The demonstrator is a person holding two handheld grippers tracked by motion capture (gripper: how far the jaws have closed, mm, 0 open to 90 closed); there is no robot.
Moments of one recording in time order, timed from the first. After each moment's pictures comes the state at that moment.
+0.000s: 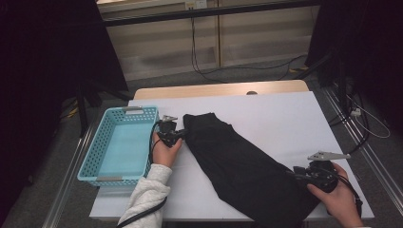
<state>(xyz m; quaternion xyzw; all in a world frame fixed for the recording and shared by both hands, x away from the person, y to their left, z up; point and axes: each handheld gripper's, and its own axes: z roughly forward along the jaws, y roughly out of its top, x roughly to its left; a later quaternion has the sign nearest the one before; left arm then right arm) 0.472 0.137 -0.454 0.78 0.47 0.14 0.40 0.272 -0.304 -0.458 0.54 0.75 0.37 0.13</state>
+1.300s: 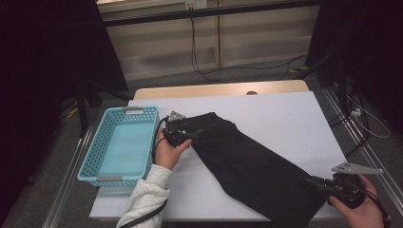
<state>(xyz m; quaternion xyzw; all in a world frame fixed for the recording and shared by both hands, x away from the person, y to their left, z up) 0.455 0.113 -0.426 0.80 0.39 0.13 0.44 0.223 -0.333 -0.441 0.56 0.72 0.37 0.15</state>
